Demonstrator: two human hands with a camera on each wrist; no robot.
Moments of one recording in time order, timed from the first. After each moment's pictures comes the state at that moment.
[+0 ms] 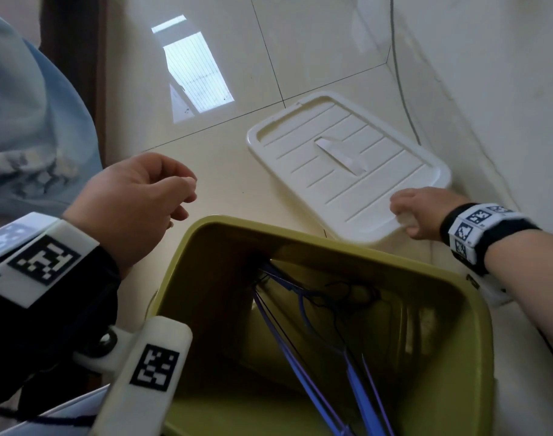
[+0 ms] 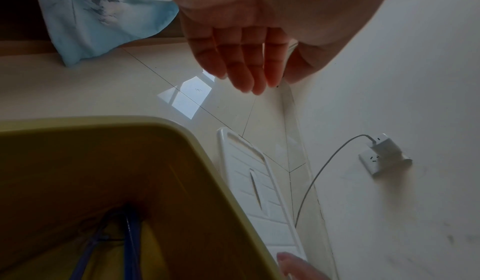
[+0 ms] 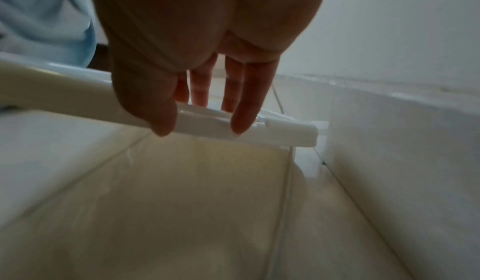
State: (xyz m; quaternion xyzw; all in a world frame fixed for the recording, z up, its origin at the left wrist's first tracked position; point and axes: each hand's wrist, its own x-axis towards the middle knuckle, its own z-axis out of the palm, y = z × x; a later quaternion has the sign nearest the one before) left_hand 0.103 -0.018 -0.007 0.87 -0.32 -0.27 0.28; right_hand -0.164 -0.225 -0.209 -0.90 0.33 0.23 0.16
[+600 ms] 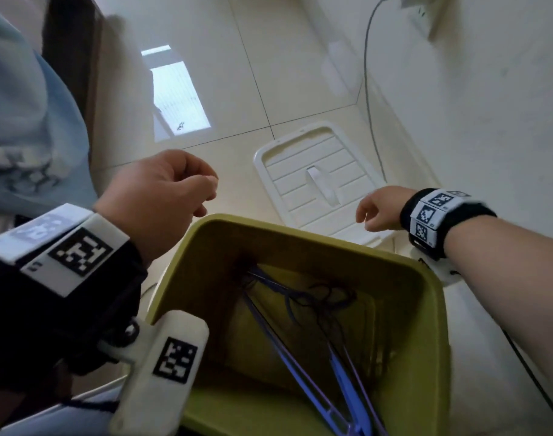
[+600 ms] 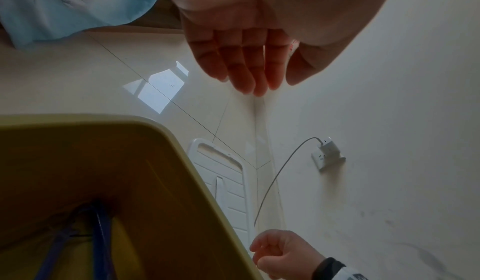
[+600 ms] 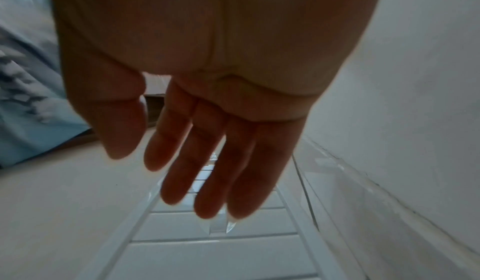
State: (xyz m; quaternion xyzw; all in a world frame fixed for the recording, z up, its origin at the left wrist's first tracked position) left_hand 0.087 0.011 0.021 0.83 -0.37 -0.29 0.32; right_hand -0.129 -0.192 -0.123 -0.83 0.43 0.25 0.27
